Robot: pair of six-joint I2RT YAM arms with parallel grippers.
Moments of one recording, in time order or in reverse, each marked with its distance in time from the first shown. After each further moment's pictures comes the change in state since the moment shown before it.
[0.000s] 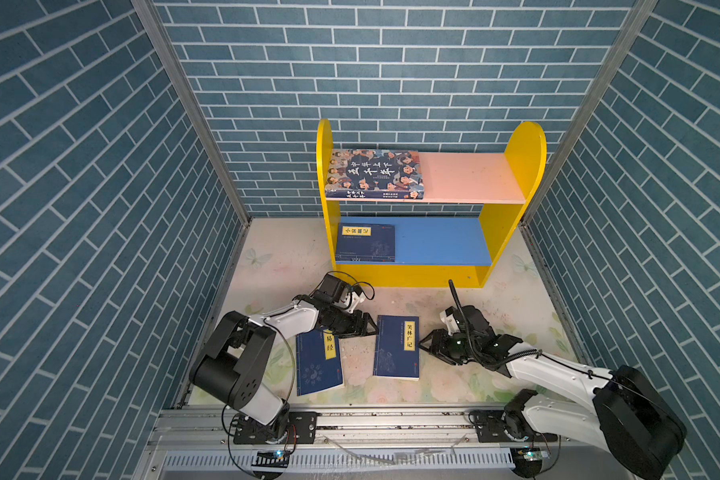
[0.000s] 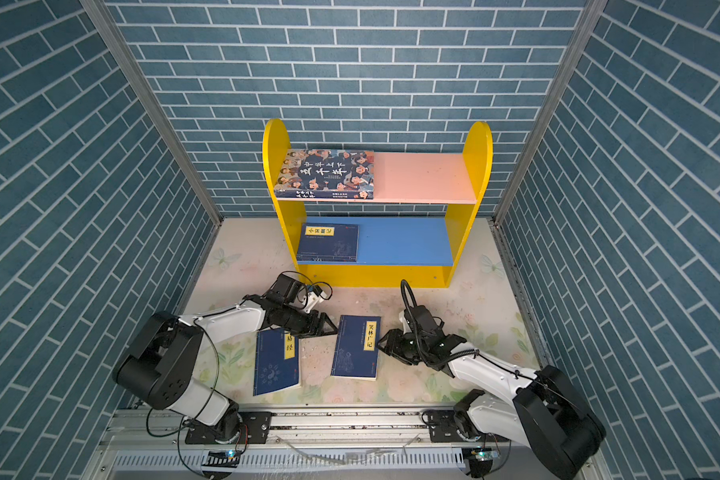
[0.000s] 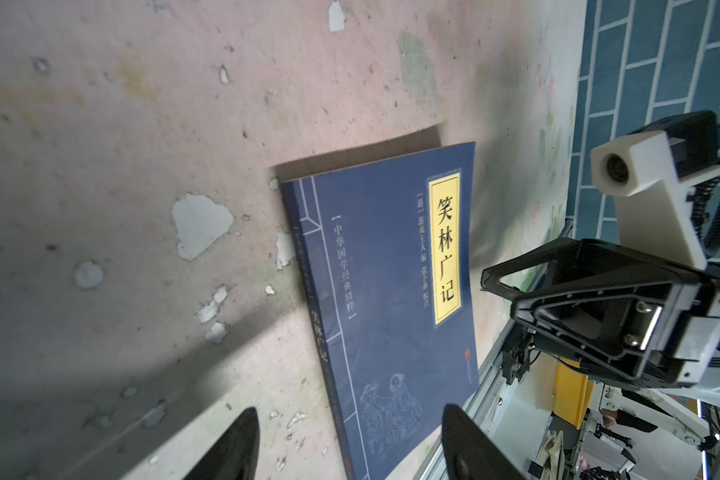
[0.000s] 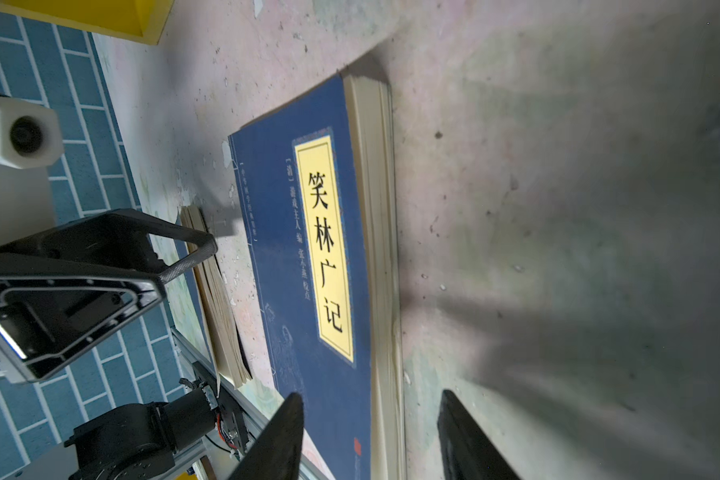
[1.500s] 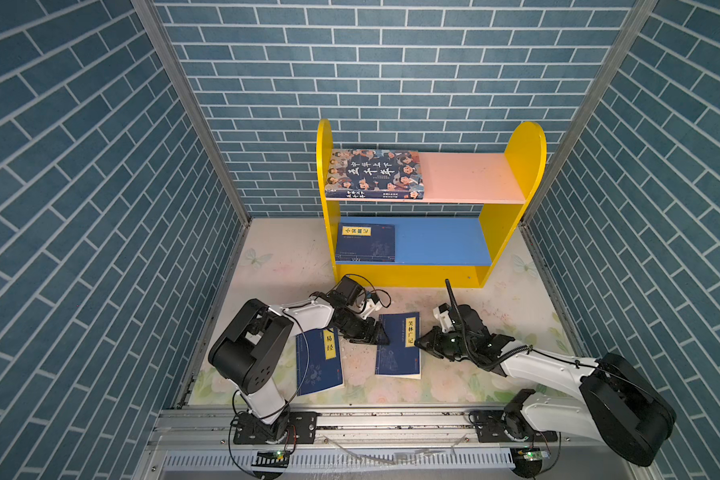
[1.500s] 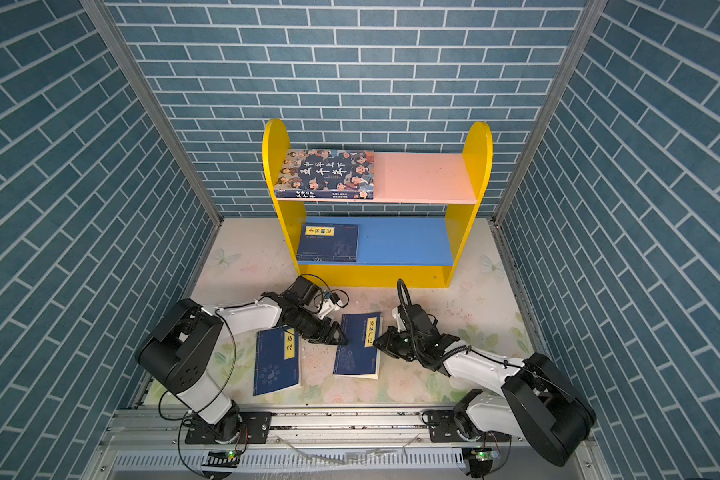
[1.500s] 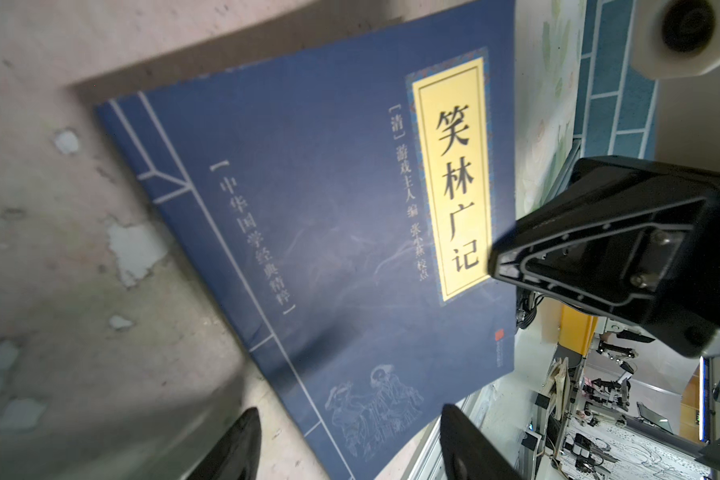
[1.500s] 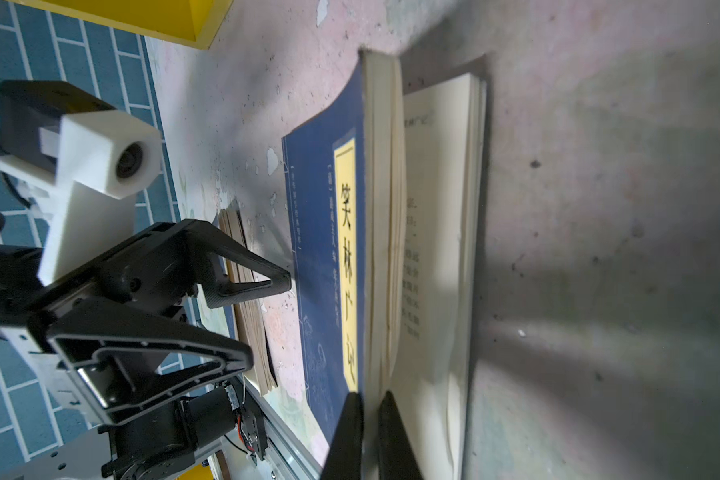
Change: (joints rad) left arm -0.100 0.096 0.080 -0.056 0.057 0.111; right arm 0.031 0.069 -0.006 0.171 -0.014 0.026
